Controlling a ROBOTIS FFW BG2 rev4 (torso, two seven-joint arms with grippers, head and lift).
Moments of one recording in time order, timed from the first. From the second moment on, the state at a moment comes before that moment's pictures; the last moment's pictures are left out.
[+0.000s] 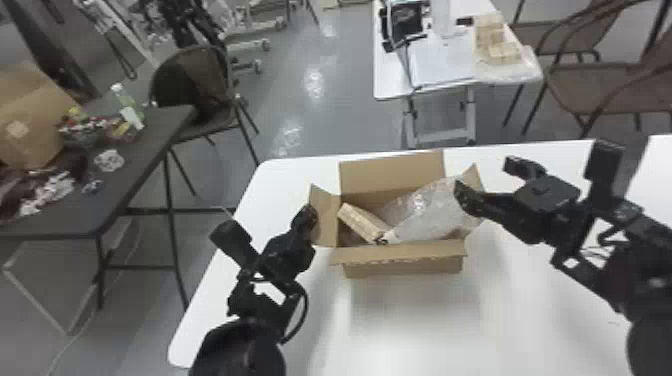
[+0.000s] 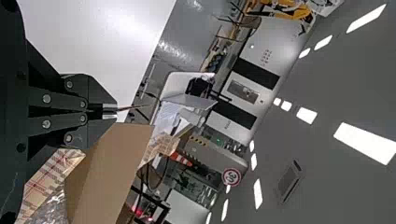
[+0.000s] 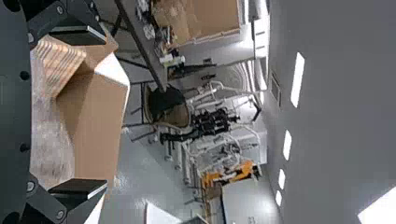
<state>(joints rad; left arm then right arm) 0.11 0.08 0.20 -1.54 0.53 0.02 -0.28 -0.07 0.00 0.21 -1.67 -0.19 0.24 0.54</state>
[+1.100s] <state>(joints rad) 0.21 0.00 0.37 -1.56 0.48 -0.21 -0.01 0.41 0.00 -0.33 -1.67 -0.14 -0.25 0.60</state>
